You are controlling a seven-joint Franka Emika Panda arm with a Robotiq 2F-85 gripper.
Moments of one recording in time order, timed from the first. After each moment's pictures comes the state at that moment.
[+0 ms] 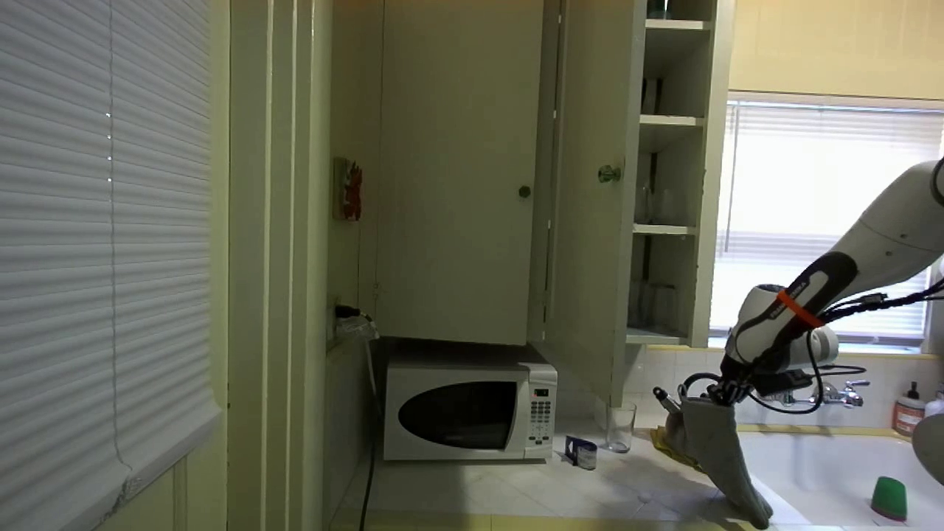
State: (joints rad) arm -0.18 -0.22 -0.11 -2.76 -0.16 2.93 -0.09
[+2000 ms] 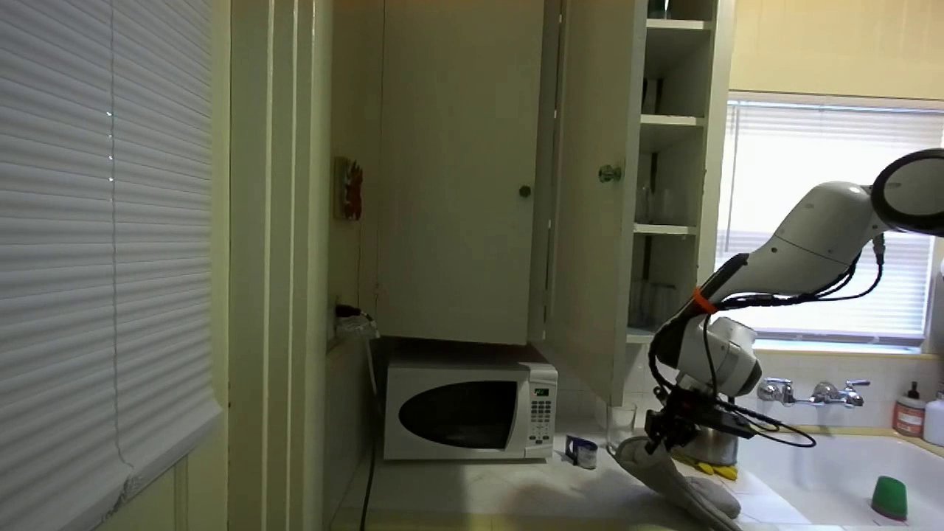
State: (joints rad) arm 0.33 0.01 -0.12 -2.65 1.09 2.97 -0.63
